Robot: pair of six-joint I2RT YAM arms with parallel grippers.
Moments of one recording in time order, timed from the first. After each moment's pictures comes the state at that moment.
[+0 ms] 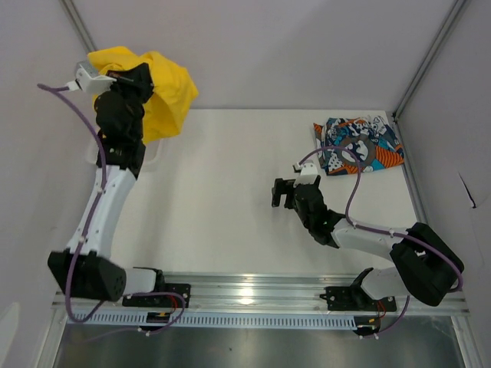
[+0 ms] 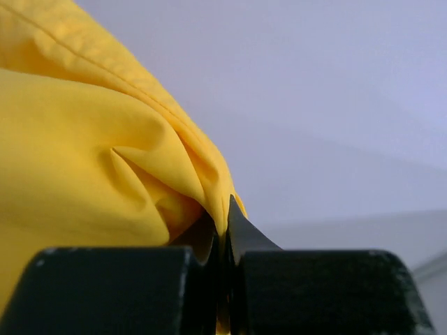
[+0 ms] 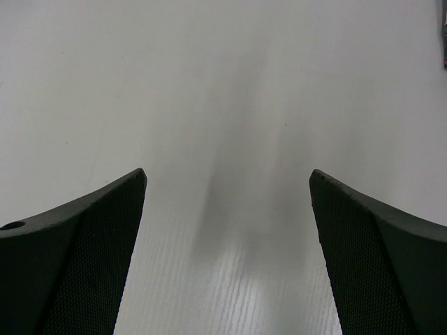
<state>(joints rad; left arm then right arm) -0.04 1.36 1.38 0.19 -0.23 -0.86 0.77 1.35 0.55 0.44 0.45 0.35</state>
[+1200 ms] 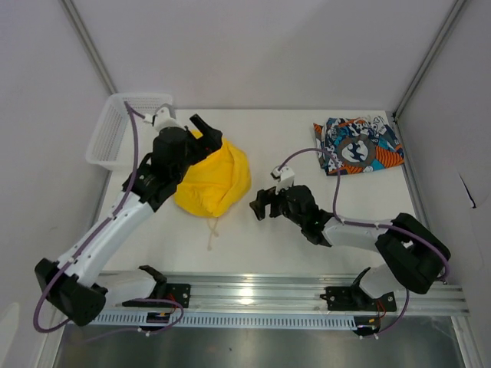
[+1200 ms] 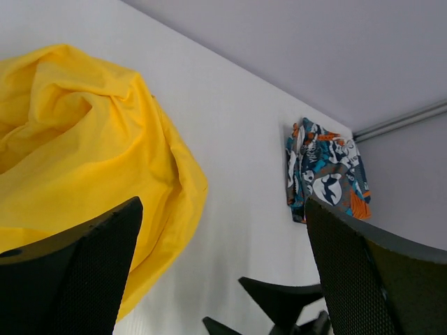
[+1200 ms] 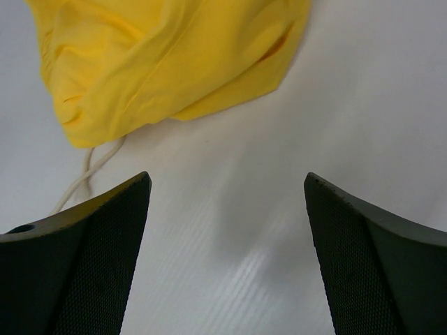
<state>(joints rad) -0.54 1.21 1.20 -0.34 -0.36 -0.78 0.80 1.42 0.56 0.55 0.11 0.31</state>
